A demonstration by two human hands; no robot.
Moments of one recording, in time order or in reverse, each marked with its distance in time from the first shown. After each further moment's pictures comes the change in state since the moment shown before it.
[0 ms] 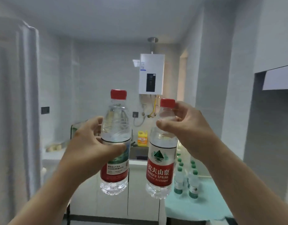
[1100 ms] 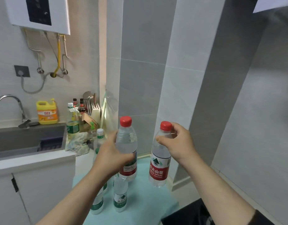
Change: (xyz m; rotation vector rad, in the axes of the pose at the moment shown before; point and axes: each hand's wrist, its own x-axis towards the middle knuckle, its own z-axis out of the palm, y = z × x) left_hand 0.220 -0.272 0.596 -0.220 -0.499 -0.210; right_hand 0.098 0.494 -0.308 -0.367 0.533 0.493
